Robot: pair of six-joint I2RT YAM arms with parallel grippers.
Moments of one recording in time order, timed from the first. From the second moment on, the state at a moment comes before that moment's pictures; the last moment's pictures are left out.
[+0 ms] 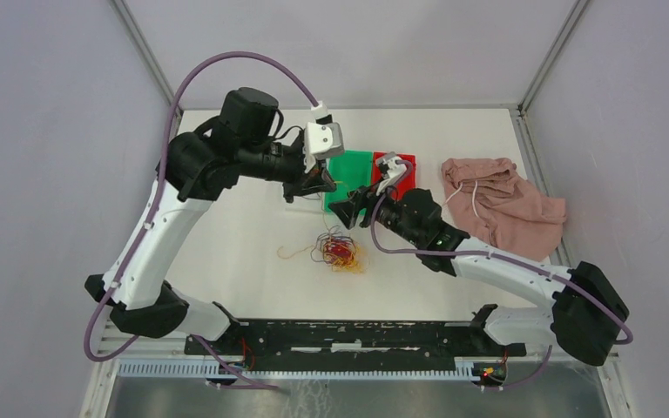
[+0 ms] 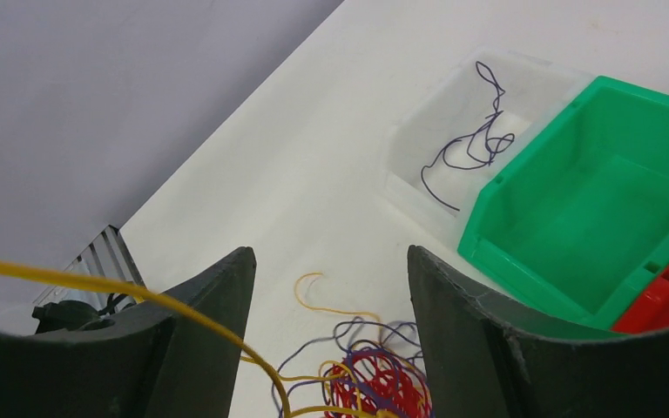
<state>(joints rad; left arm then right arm) -0.71 1.43 2.00 -1.21 0.58 0.50 0.83 1.21 0.71 0.45 -0.02 0.44</state>
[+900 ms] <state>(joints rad) -0.73 1.39 2.22 -0.74 0.52 0.42 0.92 1.46 0.69 0.54 0.05 0.48</state>
